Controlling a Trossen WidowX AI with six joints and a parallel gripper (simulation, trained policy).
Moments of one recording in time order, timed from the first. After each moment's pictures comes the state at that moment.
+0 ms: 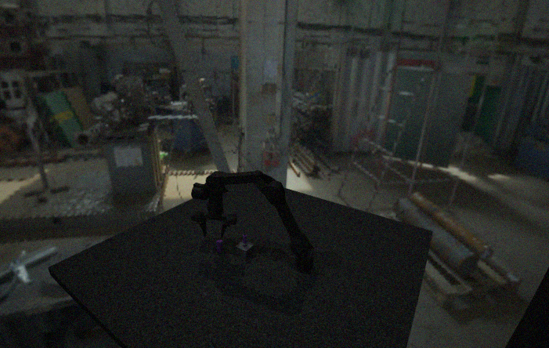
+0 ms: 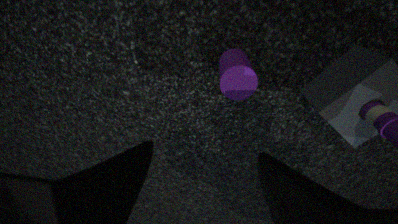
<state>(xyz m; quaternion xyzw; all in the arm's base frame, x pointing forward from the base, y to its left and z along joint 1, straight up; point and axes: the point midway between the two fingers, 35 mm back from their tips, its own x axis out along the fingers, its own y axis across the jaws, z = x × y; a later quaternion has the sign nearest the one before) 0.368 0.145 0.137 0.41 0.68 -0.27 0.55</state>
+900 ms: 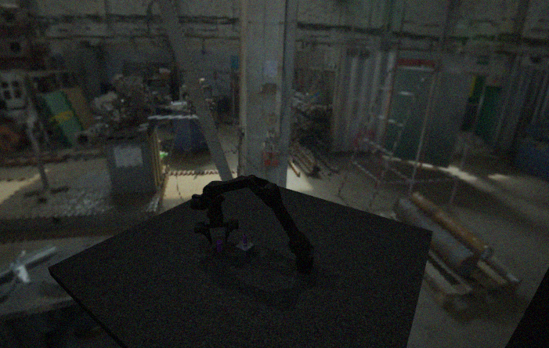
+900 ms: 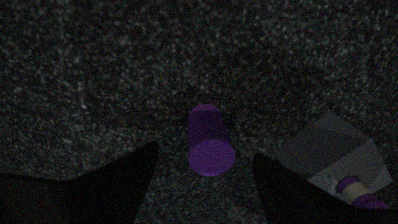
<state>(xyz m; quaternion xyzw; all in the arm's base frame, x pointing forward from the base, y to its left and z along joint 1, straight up) 0.373 0.120 0.087 0.30 0.68 -0.29 0.60</state>
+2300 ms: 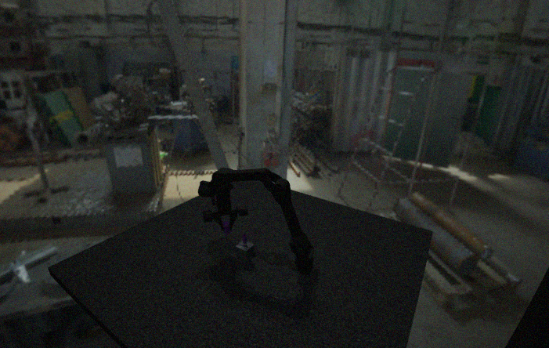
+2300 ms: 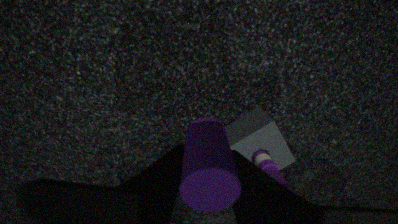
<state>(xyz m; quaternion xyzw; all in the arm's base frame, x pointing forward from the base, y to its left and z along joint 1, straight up) 0.344 0.092 0.148 0.23 0.68 -0.26 0.65</state>
